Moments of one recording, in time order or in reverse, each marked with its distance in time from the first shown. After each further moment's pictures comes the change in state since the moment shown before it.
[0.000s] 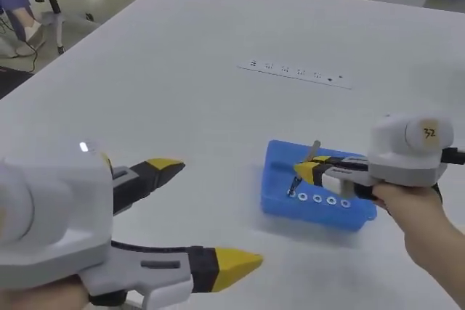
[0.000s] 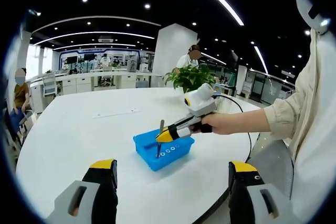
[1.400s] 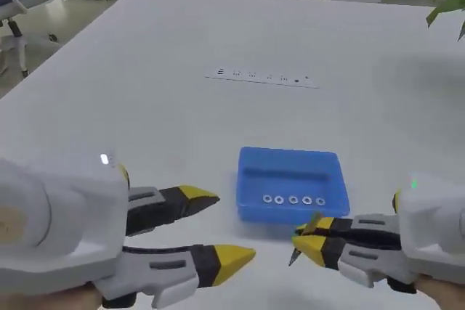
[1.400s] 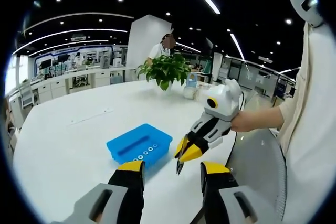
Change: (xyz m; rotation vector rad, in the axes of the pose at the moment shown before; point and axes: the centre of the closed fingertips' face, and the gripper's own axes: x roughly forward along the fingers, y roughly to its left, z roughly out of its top) left arm 0.034 -0.040 0.004 0.111 0.096 -0.223; right arm -0.078 0.088 -0.060 -0.210 0.065 0.135
